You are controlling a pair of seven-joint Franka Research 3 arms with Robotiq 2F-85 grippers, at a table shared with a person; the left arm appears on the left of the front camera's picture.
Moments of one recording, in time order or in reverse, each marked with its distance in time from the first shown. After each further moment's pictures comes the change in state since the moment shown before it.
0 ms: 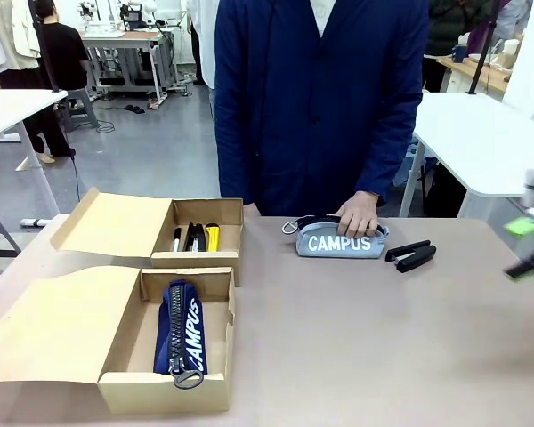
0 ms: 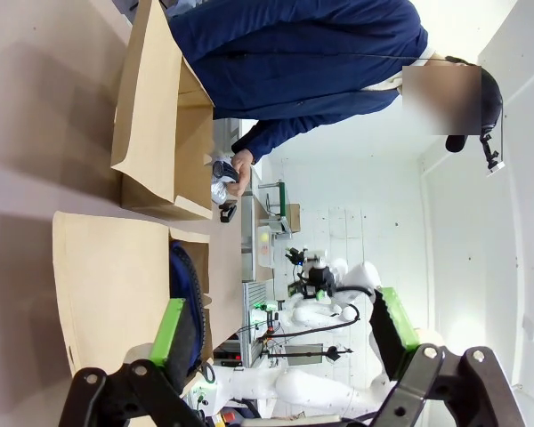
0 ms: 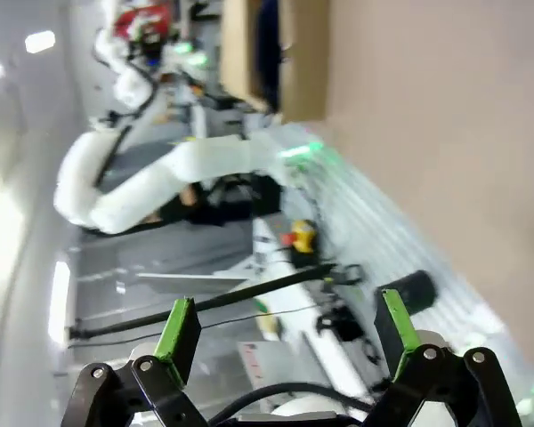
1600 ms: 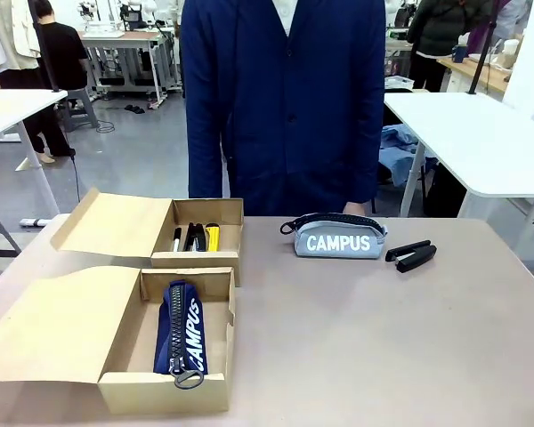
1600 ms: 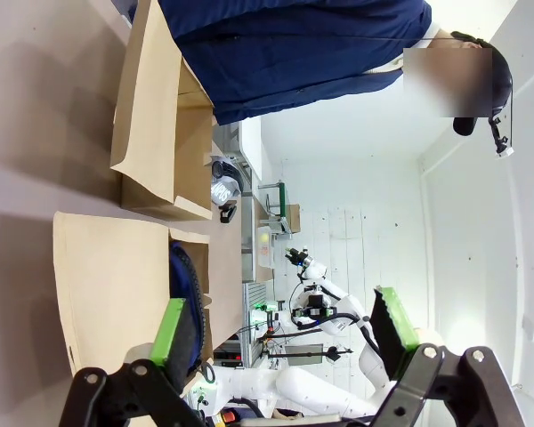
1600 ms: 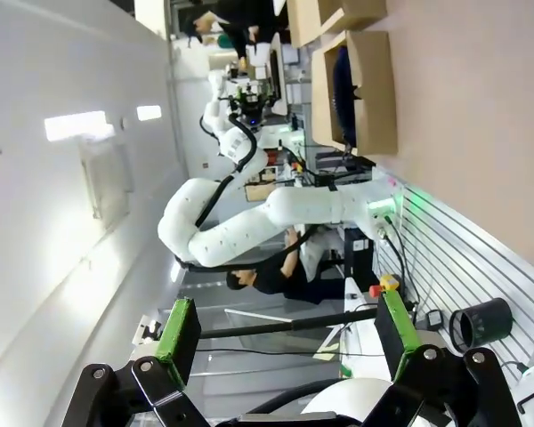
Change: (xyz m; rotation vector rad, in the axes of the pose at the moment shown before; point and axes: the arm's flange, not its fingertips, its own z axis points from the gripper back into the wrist) left arm 0.000 -0.001 0.001 0.000 -0.002 -0.001; right arm -0.145 -0.049 0.048 0.343 -0.311 -0.094
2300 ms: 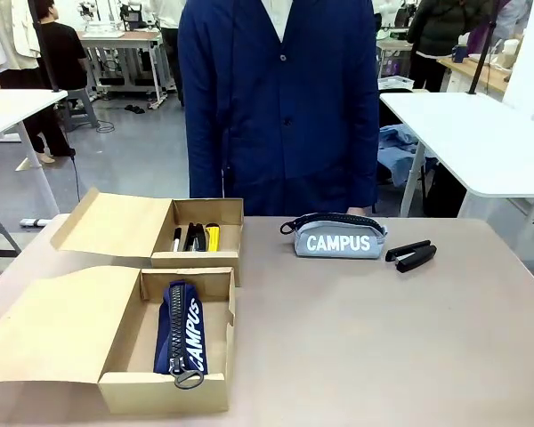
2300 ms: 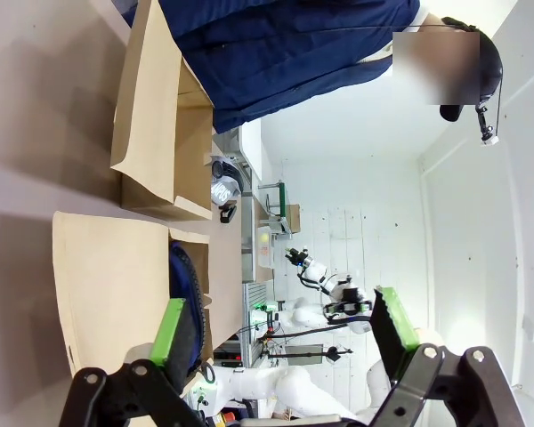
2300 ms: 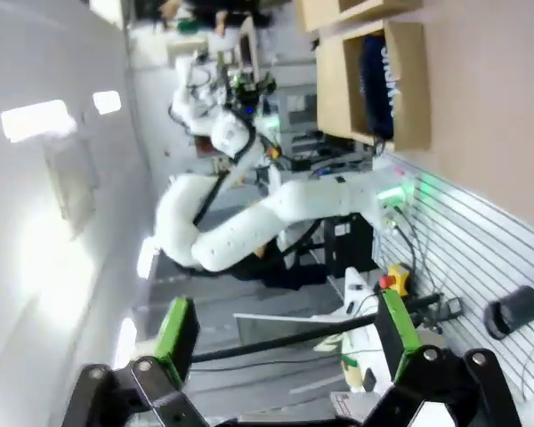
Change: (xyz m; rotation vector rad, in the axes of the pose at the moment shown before) left arm 0.000 0.000 0.000 0.000 -0.001 0.000; right arm 0.012 0.118 -0.047 -0.113 0.036 -0.014
